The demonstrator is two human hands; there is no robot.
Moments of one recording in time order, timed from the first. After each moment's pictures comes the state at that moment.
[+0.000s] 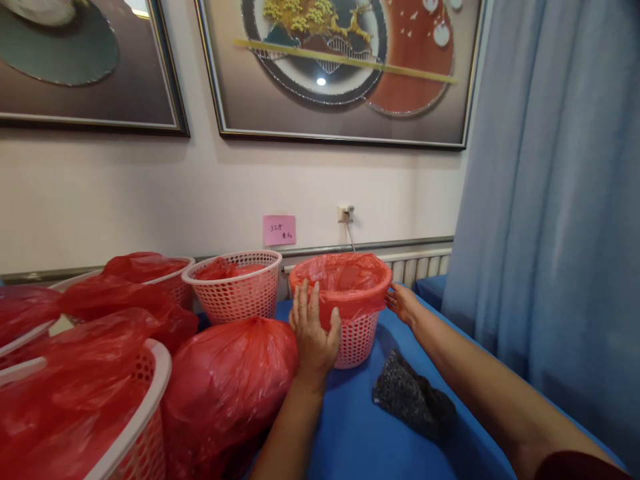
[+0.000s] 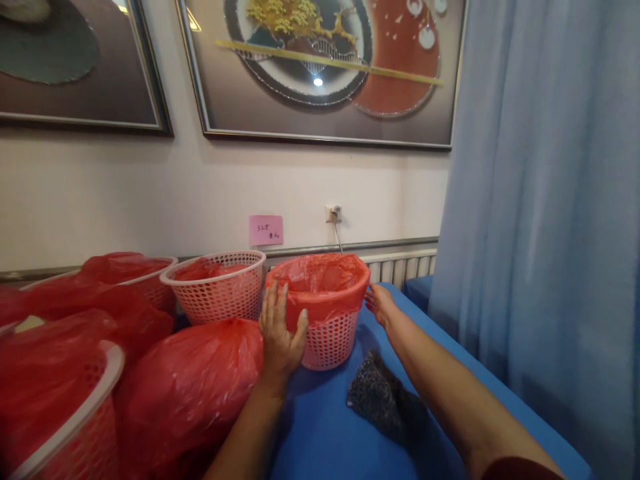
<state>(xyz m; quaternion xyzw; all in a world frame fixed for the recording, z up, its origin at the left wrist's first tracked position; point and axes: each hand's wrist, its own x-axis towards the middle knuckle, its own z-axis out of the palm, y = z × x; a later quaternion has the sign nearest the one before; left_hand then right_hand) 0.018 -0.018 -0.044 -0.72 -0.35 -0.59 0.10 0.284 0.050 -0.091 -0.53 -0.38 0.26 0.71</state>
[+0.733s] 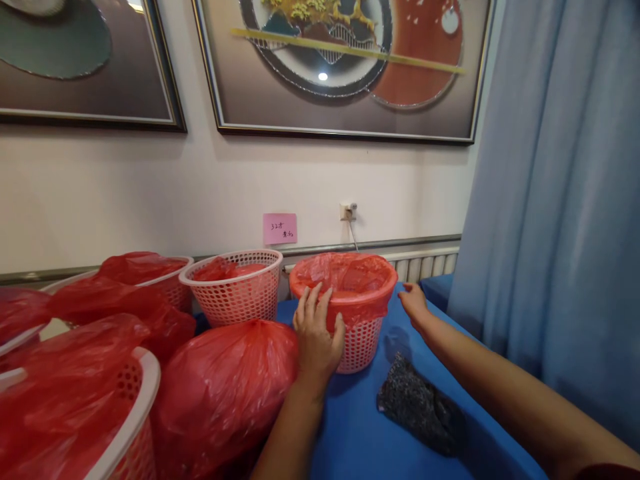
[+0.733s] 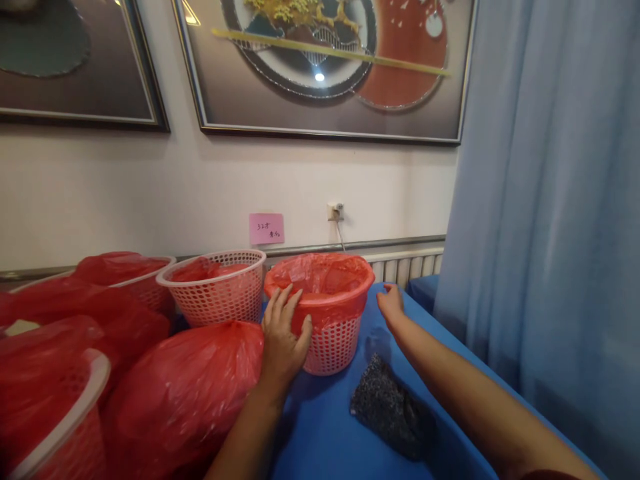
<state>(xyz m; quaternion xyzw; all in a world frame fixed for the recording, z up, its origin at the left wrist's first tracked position) 0.018 -0.011 -0.039 -0.76 -0.35 -0.54 0.11 0.301 0.039 -0.095 -0.60 -0.43 0.12 0.66</state>
